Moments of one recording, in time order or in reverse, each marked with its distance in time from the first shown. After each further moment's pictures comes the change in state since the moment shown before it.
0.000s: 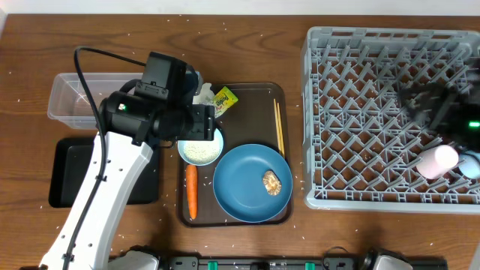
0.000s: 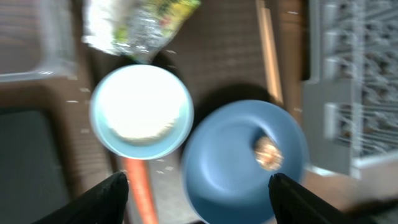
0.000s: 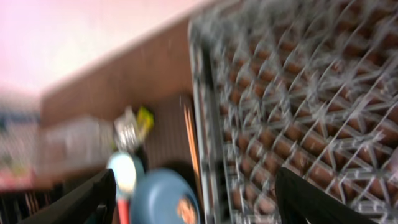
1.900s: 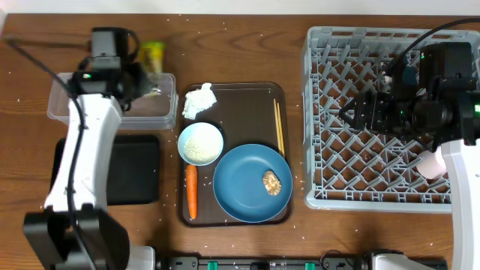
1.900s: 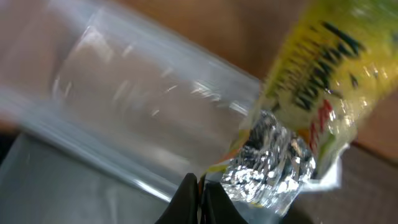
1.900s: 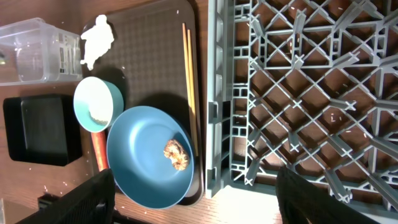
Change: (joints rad) left arm 0.365 0.228 0.001 0.330 -0.329 -0.201; right arm 0.311 0.133 -0.077 -0.027 0.148 0.033
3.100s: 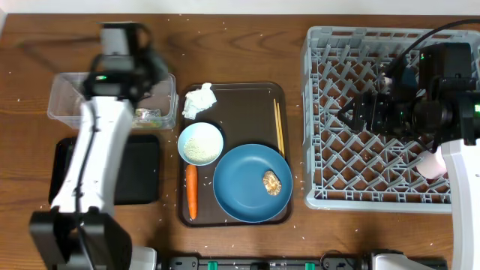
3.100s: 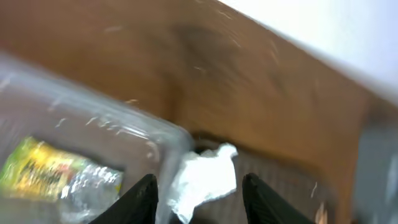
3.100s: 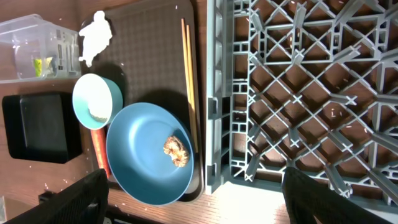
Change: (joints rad) left arm -0.144 -0.011 -0.021 0.237 0.186 0.070; right arm 0.000 0.000 0.000 -0.014 0.000 0.000
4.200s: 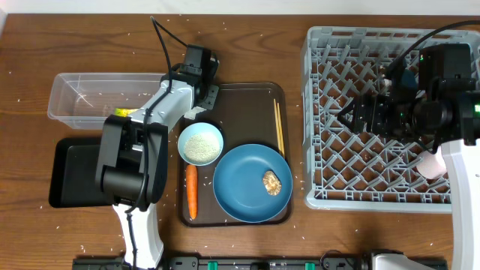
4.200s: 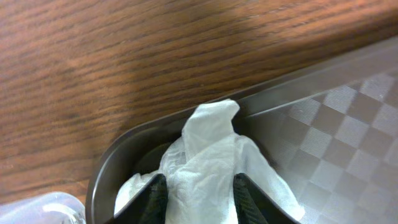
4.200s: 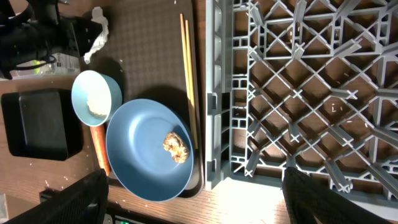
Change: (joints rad) left arm -0.160 0.462 0.000 0.158 -0.098 0.474; right arm 0.000 0.000 0.000 -0.016 0.000 0.000
